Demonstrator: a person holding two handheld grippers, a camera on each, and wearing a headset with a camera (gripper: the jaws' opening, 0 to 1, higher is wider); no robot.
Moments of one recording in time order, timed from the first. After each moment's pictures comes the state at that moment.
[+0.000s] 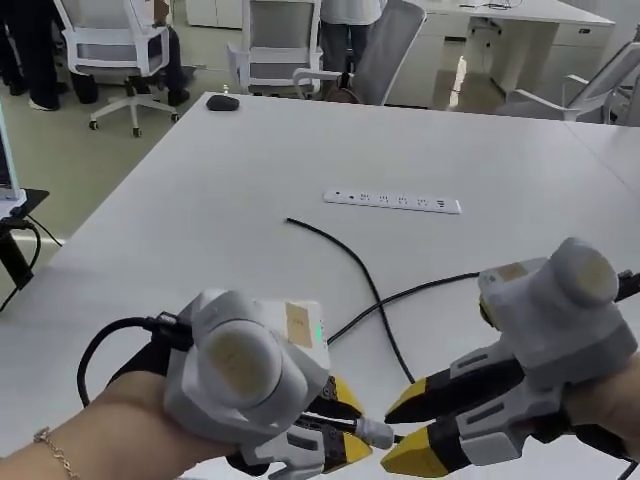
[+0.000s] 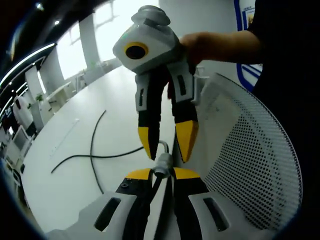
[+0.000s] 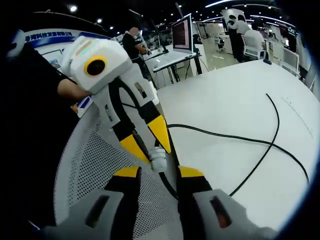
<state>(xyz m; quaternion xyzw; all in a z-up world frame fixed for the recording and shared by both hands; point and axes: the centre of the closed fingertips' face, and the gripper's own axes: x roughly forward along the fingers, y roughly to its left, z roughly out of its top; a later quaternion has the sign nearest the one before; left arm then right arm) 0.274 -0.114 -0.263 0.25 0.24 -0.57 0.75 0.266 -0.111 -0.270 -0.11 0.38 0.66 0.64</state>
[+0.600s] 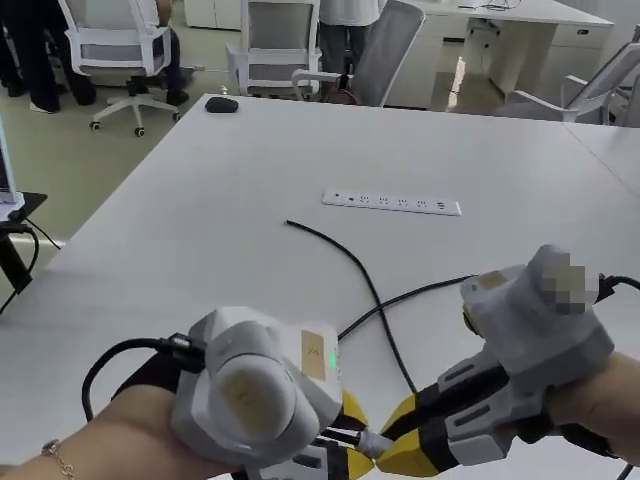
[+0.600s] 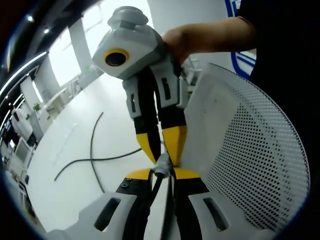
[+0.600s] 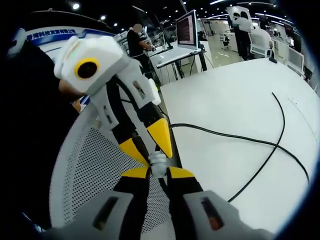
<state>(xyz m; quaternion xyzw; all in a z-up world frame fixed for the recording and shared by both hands) 0.272 -0.114 -0.273 0.29 0.23 -0.58 0.73 0.263 -0.107 -0.277 -0.12 0.39 0.67 0.63</state>
